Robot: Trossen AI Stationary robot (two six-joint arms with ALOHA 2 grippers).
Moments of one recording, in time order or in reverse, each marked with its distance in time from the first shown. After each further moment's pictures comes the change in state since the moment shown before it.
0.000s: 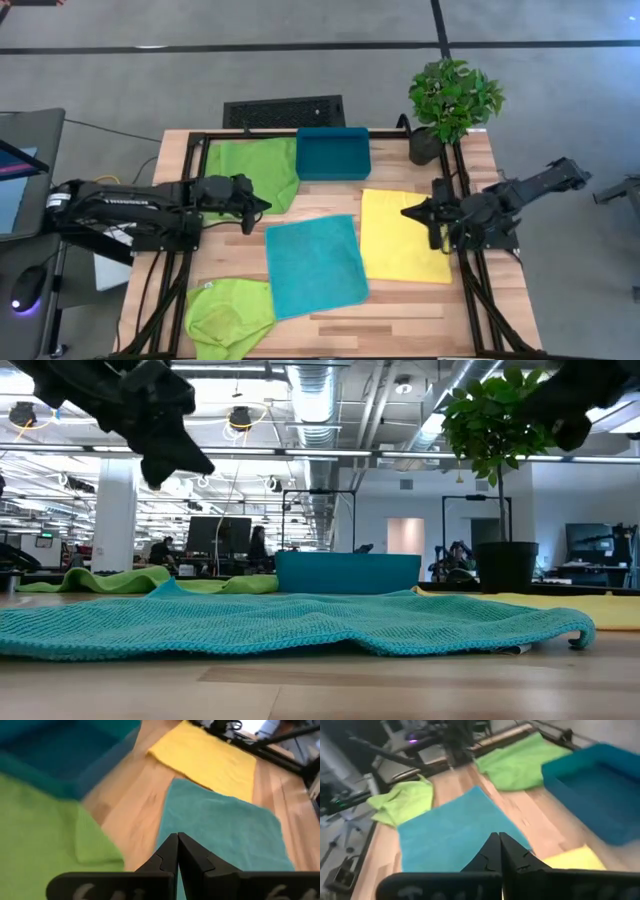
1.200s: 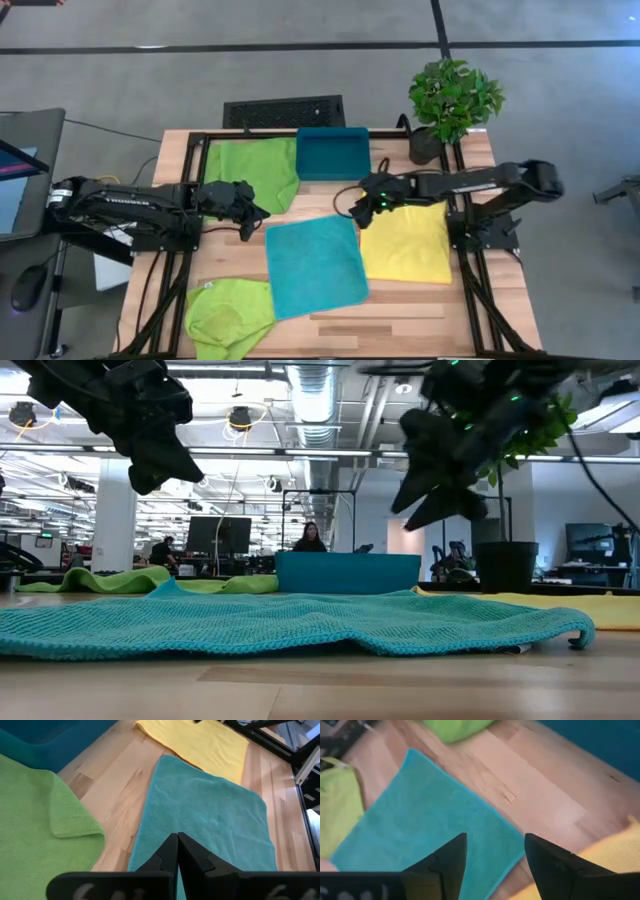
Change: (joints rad) left arm -0.054 0.016 0.000 -0.041 0.044 -0.053; right arm -0.502 0.892 0.247 0.271 -0.480 0.127
